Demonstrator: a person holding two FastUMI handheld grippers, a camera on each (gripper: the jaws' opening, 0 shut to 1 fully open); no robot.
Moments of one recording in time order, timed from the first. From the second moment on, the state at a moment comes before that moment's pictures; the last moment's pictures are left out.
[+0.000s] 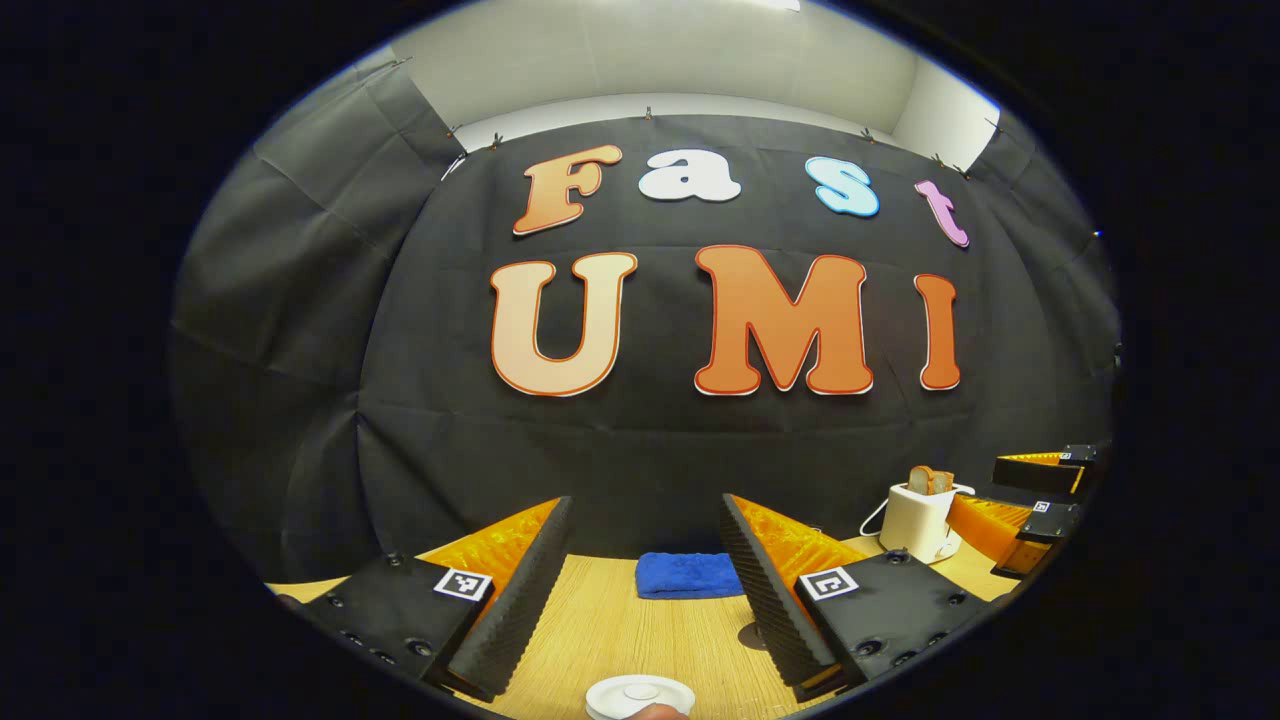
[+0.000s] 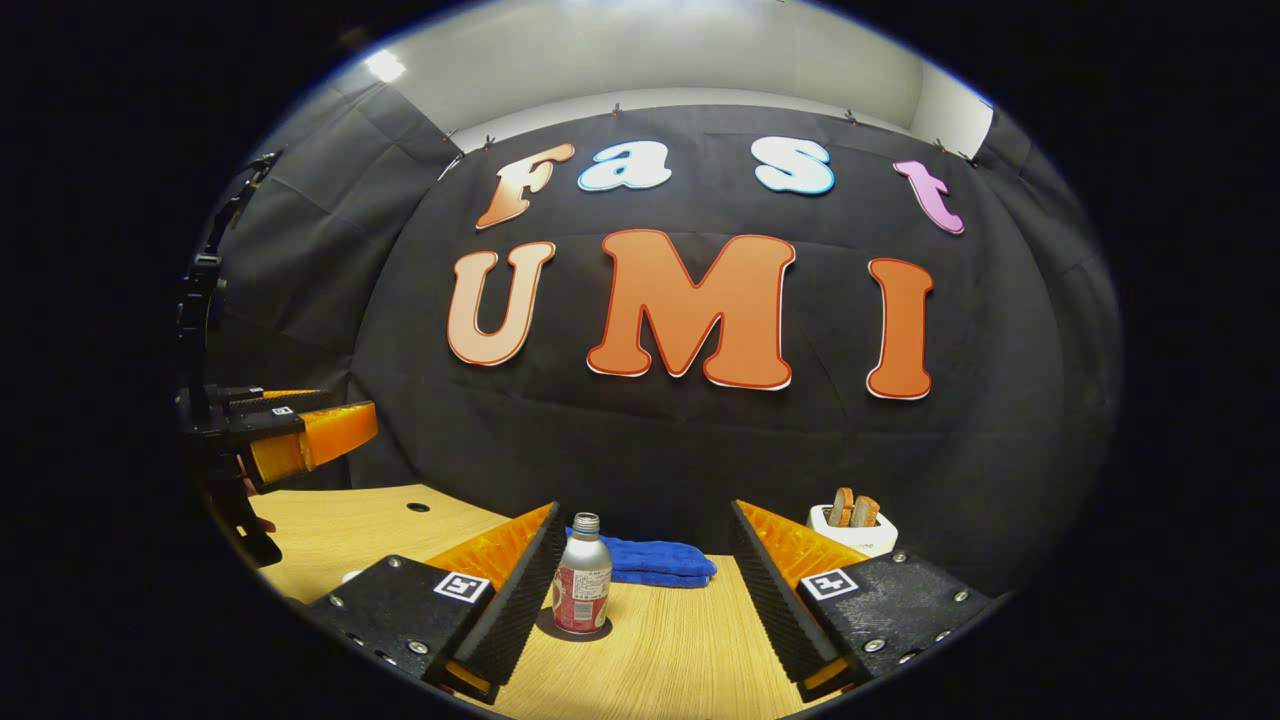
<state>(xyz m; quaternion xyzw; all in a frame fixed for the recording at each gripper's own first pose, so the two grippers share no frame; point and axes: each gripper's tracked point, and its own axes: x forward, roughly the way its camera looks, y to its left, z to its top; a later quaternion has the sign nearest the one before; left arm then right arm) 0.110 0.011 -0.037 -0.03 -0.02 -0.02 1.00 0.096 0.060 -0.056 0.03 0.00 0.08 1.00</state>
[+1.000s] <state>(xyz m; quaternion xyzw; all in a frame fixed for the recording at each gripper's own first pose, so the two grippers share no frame) 0.104 0.018 -0.045 -0.02 0.00 -0.01 1.00 0.098 0.053 -0.058 0.02 0.02 0.07 1.00</state>
